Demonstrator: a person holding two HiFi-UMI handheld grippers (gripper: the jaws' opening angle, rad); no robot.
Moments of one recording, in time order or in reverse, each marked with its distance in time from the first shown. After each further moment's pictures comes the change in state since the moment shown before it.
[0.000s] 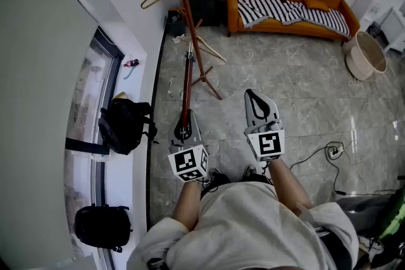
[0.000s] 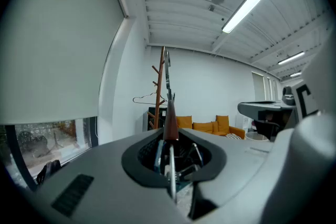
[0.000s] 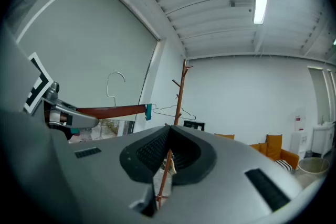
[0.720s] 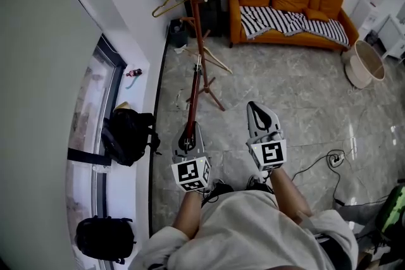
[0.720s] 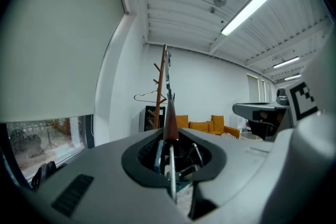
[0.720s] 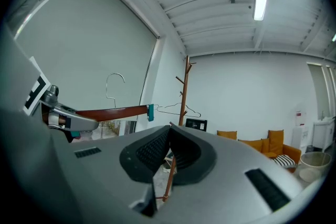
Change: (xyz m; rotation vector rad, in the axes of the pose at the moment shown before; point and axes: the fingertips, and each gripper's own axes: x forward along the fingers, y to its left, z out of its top) left arm -0.001 0.047 -0.013 -0.012 0.015 -0.069; right arm 0.025 0.046 -0.010 0.039 0.023 -0.008
